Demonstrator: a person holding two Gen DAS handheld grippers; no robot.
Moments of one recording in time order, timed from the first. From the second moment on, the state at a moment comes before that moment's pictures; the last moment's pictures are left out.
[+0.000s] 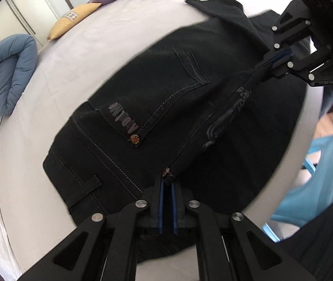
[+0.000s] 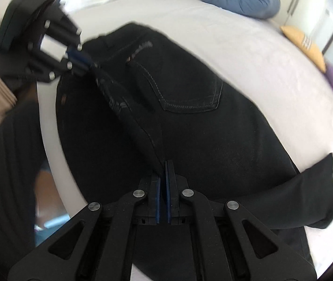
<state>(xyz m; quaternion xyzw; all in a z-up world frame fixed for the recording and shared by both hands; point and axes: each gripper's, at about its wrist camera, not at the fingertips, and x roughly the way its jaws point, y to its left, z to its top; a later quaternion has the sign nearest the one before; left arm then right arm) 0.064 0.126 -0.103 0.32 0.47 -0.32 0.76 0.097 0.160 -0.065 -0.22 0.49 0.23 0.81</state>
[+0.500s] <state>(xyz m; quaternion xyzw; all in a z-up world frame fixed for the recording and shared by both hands) 0.026 0.143 -0.125 0.37 0.44 -0.32 0.75 0.038 0.227 -0.080 -0.33 0.46 0.21 0.80</state>
